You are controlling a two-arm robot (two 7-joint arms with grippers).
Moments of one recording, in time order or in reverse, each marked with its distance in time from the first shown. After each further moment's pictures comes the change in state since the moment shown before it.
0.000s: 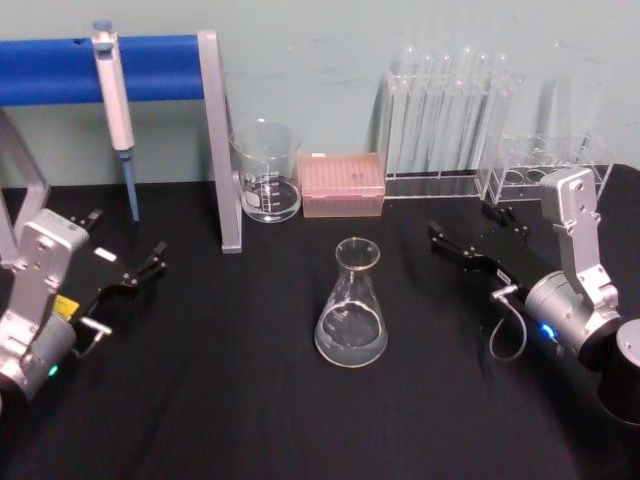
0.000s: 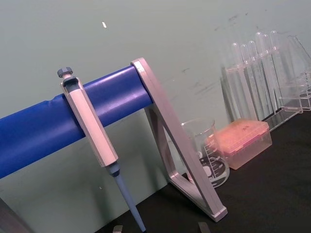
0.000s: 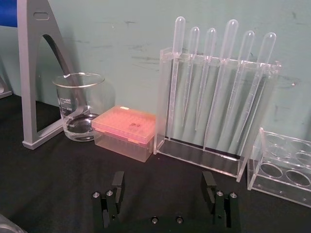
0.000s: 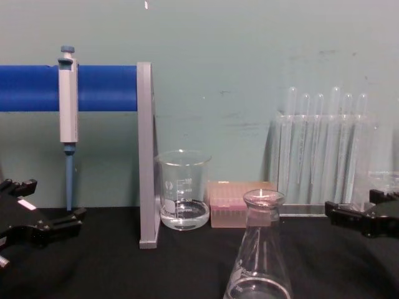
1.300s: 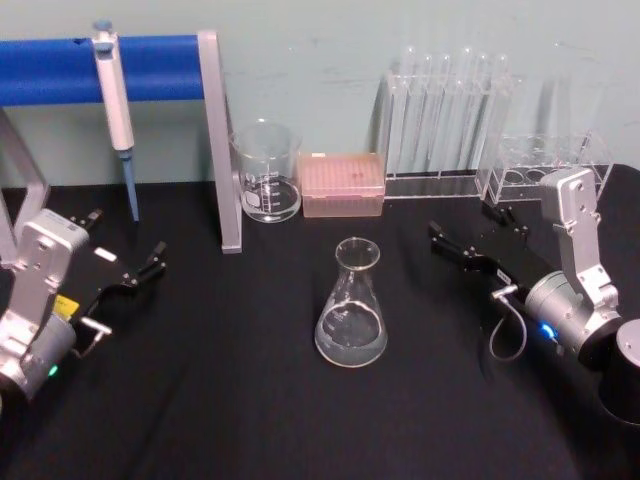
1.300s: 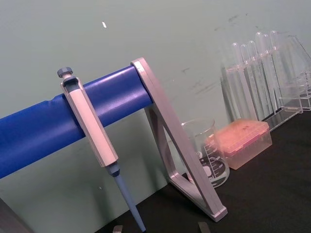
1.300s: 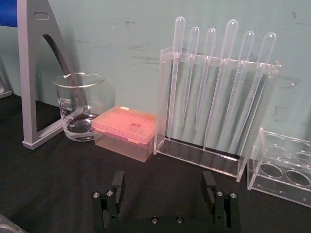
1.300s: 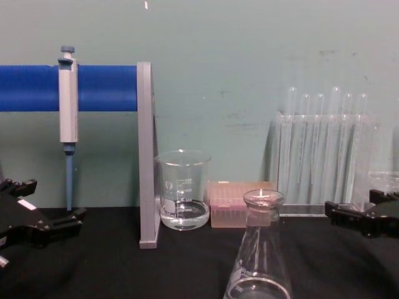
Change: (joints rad) left arm 0.000 0.000 0.000 0.000 0.000 0.000 0.000; right arm 0.000 0.000 0.000 0.000 0.000 0.000 0.000
